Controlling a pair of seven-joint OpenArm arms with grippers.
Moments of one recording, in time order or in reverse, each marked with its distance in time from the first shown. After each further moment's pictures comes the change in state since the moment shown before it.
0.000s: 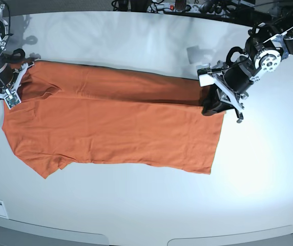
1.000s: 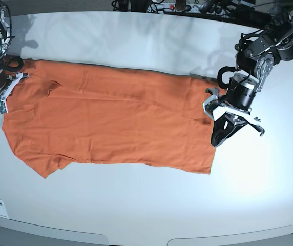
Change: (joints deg) left arm -2.8 5.9 0.0 -4.1 -9.9 27.1 1.5; right arm 0.2 -0.1 0.0 7.2 0.8 -13.8 -10.7
